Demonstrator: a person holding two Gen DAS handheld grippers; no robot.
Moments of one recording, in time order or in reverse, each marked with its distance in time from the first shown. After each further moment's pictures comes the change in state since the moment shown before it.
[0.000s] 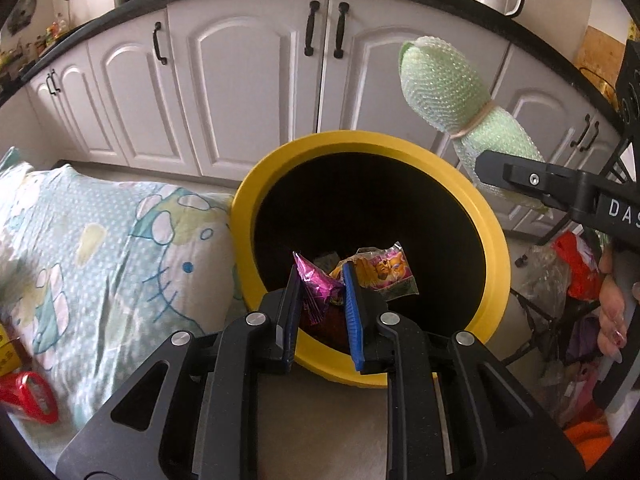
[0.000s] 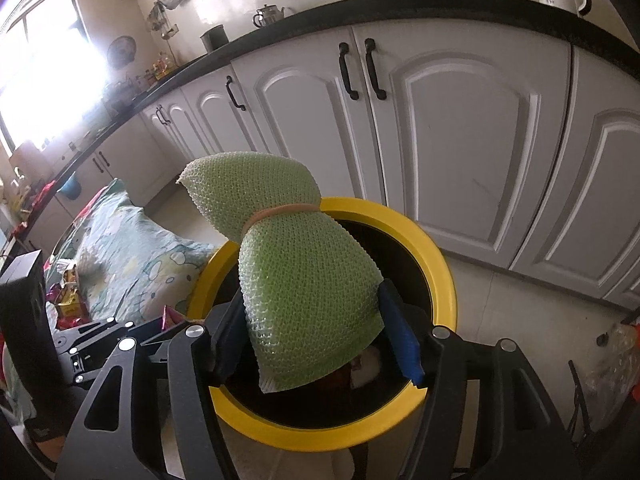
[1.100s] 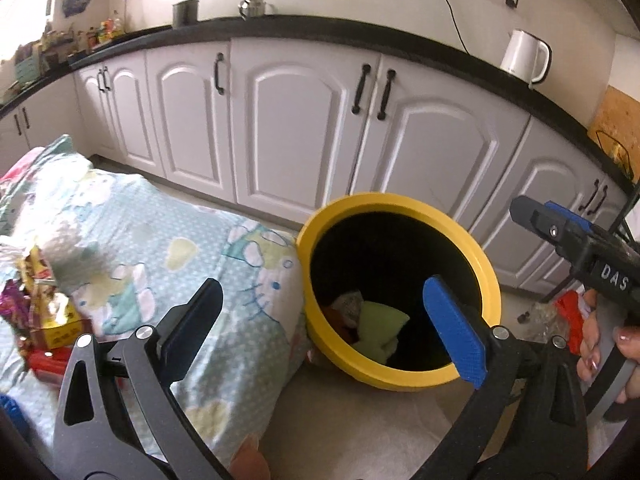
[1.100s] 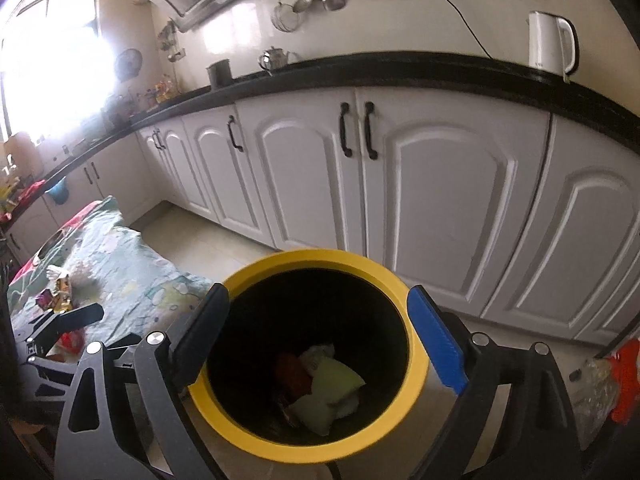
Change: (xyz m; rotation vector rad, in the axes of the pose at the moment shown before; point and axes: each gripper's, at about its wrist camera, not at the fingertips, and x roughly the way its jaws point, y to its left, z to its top) left arm -0.072 0.033 0.002 -0.147 -0.170 0.073; right arm -0.044 0.033 0.002 -0.105 -0.195 -0.090
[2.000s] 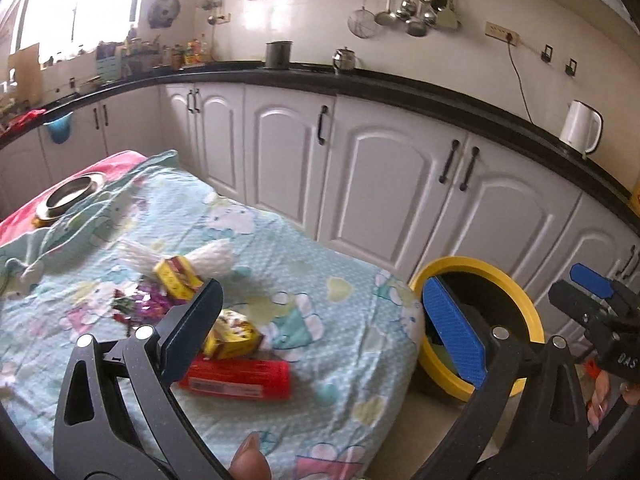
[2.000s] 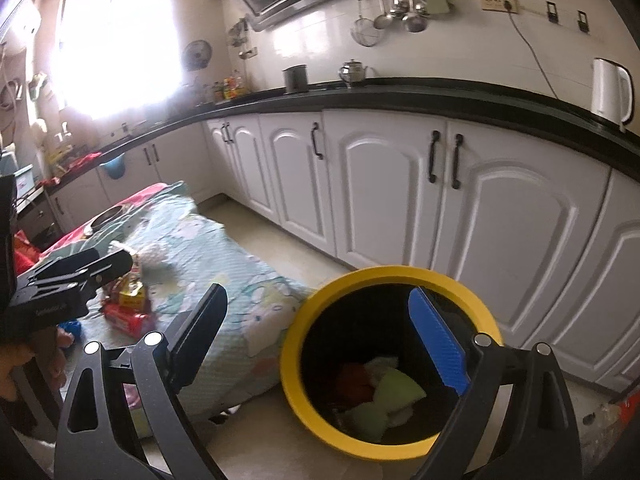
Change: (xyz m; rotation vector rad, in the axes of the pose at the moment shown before) left arm -0.086 0.094 0.001 -0.142 -0.177 0.208; right arm -0.021 0.087 0.001 -0.144 -0.030 0.183
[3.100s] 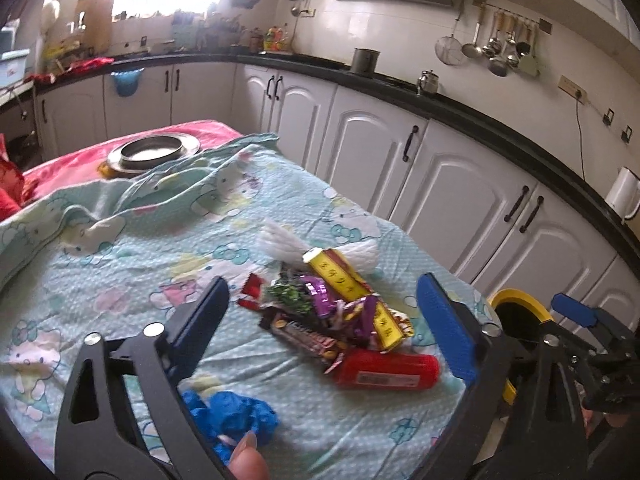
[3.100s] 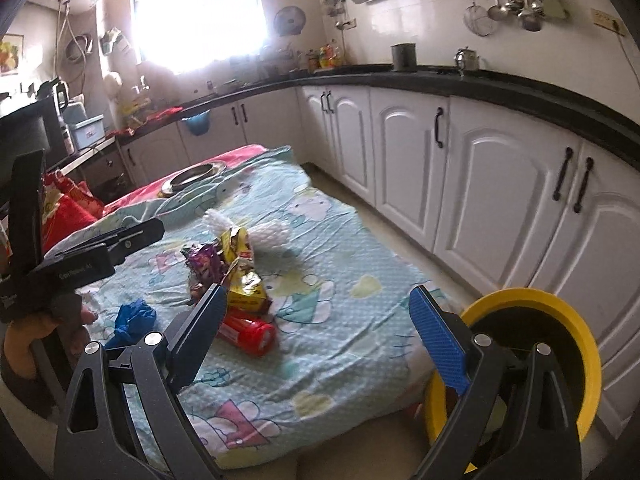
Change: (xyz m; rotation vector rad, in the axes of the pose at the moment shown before) left arm -0.029 0.131 -0.012 -0.216 -0.008 0.122; right arm 0.057 0.125 0.015 -0.153 0.111 0.275
